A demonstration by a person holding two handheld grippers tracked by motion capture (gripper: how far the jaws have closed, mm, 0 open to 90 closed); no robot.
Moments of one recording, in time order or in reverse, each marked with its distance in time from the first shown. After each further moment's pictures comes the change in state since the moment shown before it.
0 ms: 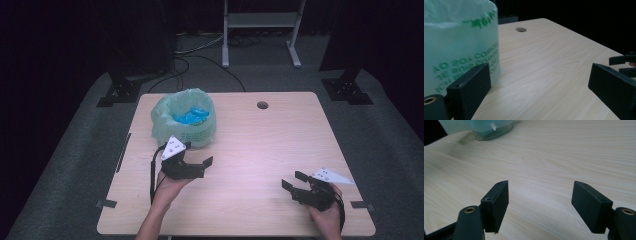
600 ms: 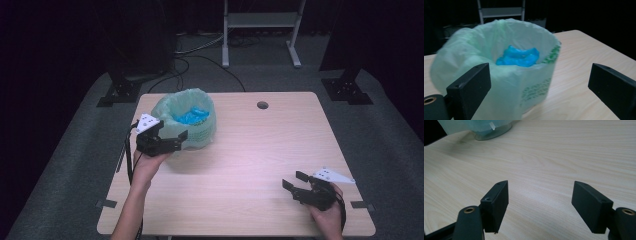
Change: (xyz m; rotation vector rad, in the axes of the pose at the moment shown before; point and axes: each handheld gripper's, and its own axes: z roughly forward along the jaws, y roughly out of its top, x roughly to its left) left arm 0.058 0.049 -0.025 -0.001 0.197 -0.045; right arm -0.001 0.001 -0.002 0.008 0.000 0.002
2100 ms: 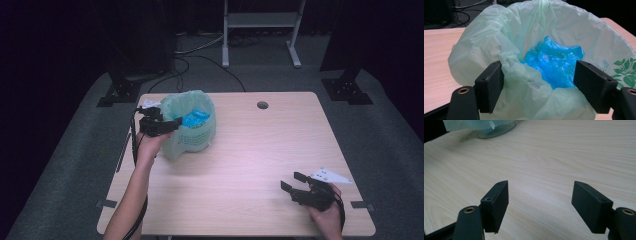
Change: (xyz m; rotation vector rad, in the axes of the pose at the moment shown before) left arm 0.042 0.010 0.055 0.178 0.079 -0.099; right arm 0.004 -0.001 0.003 0.012 0.020 -0.035
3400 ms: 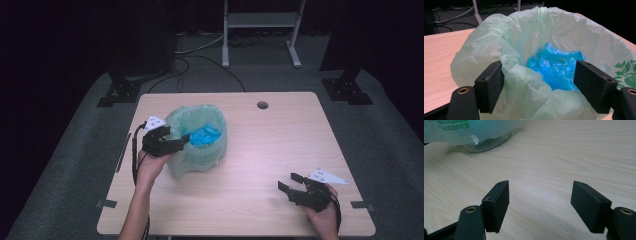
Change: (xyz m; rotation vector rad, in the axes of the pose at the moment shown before) left arm -0.038 -0.037 -0.034 -0.067 -0.125 0.101; right arm 0.004 -0.004 0.007 -0.004 0.007 0.022
